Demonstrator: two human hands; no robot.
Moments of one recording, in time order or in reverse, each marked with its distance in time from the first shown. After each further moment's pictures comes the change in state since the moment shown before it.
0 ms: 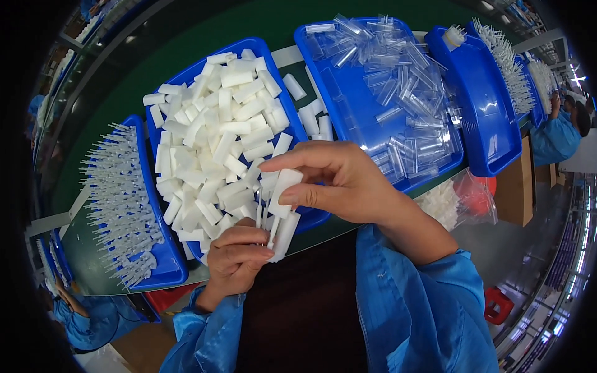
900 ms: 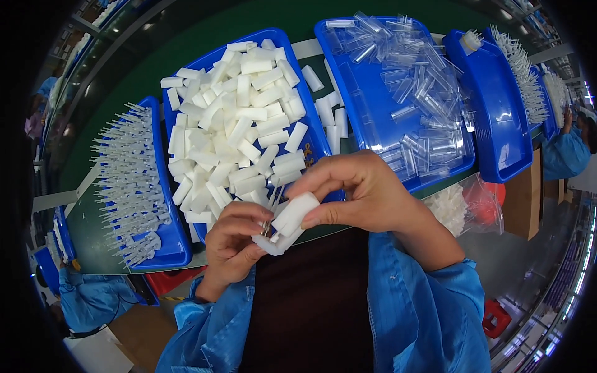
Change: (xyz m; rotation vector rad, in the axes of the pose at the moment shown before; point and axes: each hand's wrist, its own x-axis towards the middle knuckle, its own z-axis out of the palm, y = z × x) left_hand -0.010 0.006 -0.005 -0.232 0.012 -0.154; right_hand -0.022 -0.007 0.003 0.086 -0.029 0.188
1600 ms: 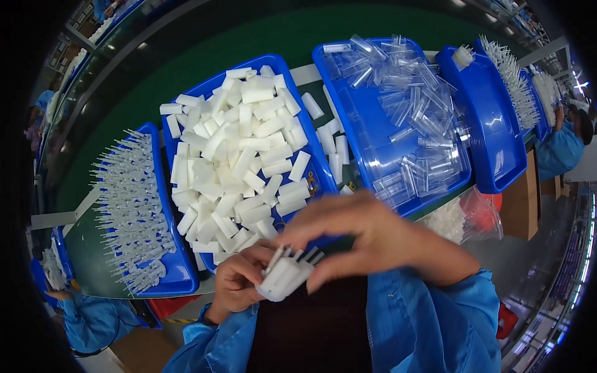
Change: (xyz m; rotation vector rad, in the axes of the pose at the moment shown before) left_hand -0.016 -0.003 -0.008 -0.417 -0.090 -0.140; right_hand 0.009 -0.012 0.010 -0.321 -0.212 -0.377
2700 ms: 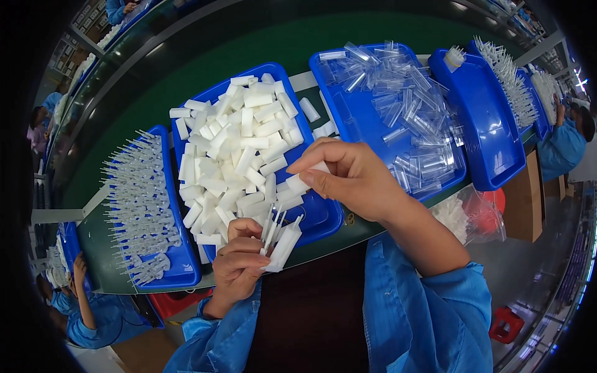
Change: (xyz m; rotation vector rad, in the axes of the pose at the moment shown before) left_hand 0.015 0.003 0.001 0.657 0.071 0.327; right_hand 0.005 0.018 -0.021 0.078 0.258 0.233
